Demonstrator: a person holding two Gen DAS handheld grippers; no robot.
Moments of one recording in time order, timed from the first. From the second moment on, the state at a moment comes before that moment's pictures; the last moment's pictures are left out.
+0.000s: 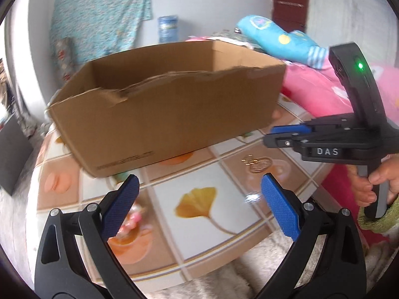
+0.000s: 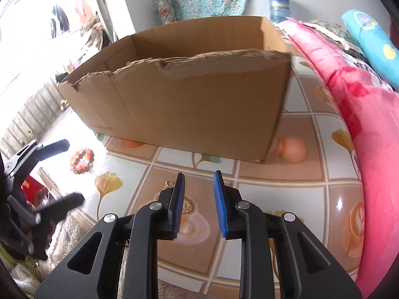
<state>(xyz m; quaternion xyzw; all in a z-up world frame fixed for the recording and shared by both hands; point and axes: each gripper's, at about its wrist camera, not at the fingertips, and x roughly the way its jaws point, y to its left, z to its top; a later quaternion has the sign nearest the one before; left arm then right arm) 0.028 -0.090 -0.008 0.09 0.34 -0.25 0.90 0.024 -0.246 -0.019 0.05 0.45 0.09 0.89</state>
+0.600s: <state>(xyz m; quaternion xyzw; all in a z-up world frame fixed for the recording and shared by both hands) 0.063 -0.167 -0.039 0.15 0.40 -0.31 0.85 0.010 -0.274 -0.036 0.09 0.42 0.08 0.90</state>
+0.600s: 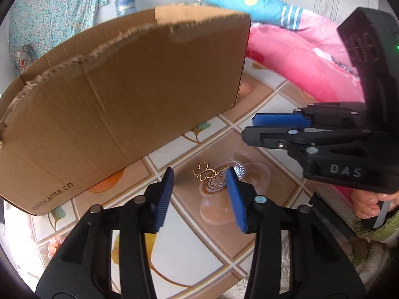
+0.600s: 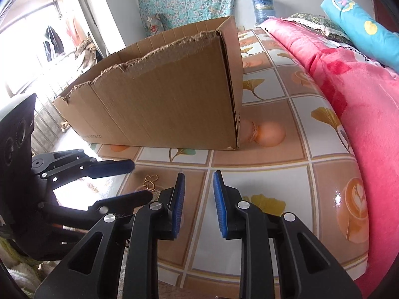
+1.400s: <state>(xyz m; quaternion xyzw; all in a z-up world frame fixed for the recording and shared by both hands) 0.068 -0.176 -0.035 0.17 0.42 -0.32 0.83 0.005 -0.285 -0.038 0.12 0.41 0.08 0.90</state>
